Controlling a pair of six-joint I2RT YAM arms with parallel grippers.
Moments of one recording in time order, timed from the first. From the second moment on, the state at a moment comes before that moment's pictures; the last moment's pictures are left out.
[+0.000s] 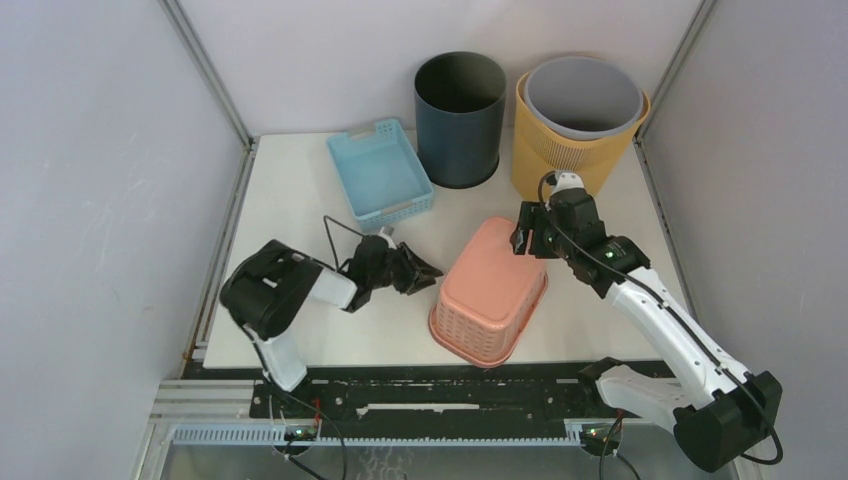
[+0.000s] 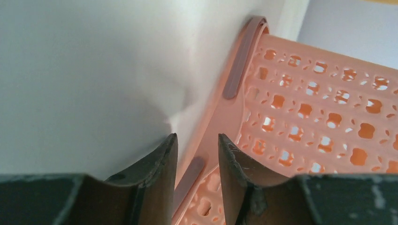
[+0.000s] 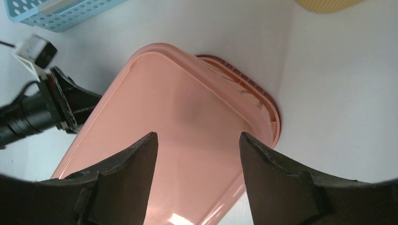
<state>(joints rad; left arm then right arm) -0.56 1.82 0.51 0.78 0.39 -1.29 0.45 1.04 0.98 -0.64 0.10 0.41</state>
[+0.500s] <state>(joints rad) -0.60 1.54 1.17 -0.34 -0.24 -0.66 0.47 1.02 0.98 -0.63 0.10 0.41</state>
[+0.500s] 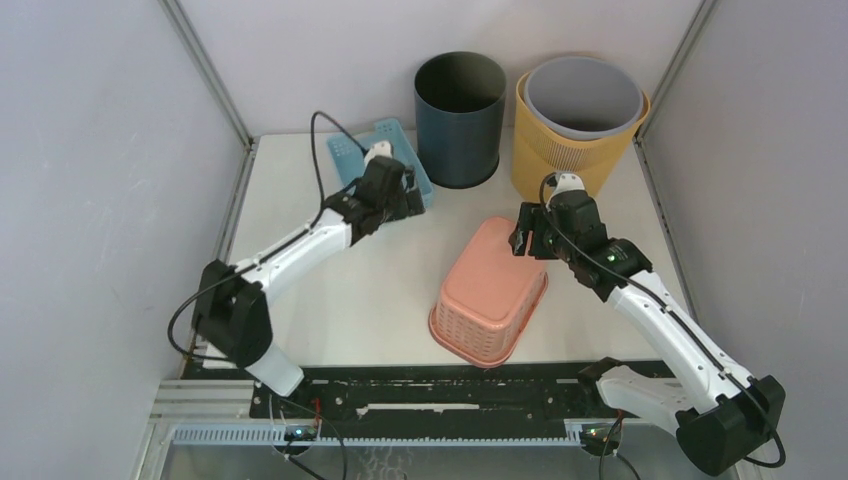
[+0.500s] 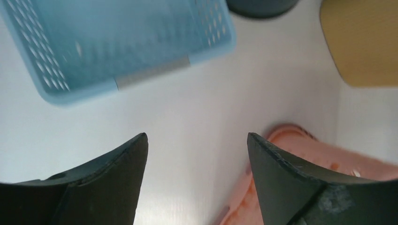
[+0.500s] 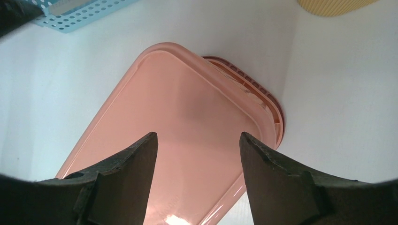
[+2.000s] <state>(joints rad) -0.53 1.37 1.02 -0.47 -0.36 -0.58 0.54 1.01 0.93 -0.59 0.09 0.44</state>
